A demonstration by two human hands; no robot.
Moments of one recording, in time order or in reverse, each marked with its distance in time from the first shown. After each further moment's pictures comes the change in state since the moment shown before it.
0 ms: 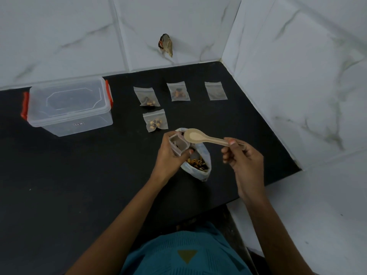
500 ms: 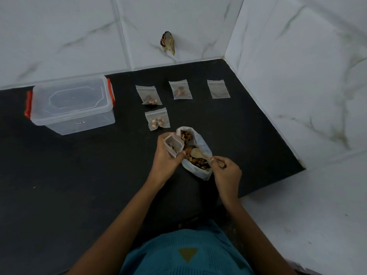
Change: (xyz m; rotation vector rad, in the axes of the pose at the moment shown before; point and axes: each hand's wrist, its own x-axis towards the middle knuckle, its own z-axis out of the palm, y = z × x) left_hand -0.007 -0.010 -0.009 0.018 0.040 -0.012; right_hand 0.010 0.081 0.012 -0.500 0.140 0.025
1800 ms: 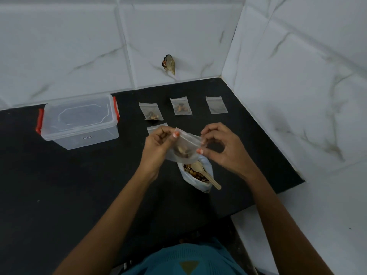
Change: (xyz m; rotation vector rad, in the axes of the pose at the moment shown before) left_hand 0.018 0.065 -0.025 -0.293 -0.070 0.099; right_hand 0.034 -0.098 -0.040 -0.029 -0.553 -0.740
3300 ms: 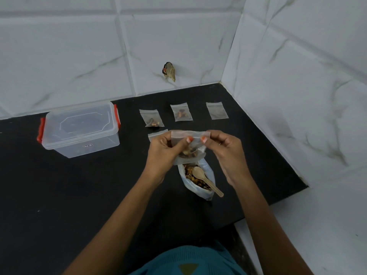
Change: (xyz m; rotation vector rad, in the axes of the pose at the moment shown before) left_hand 0.004 0.018 0.012 0.057 -0.026 0.022; right_hand 0.008 -0.009 0.018 0.520 0.281 0.357
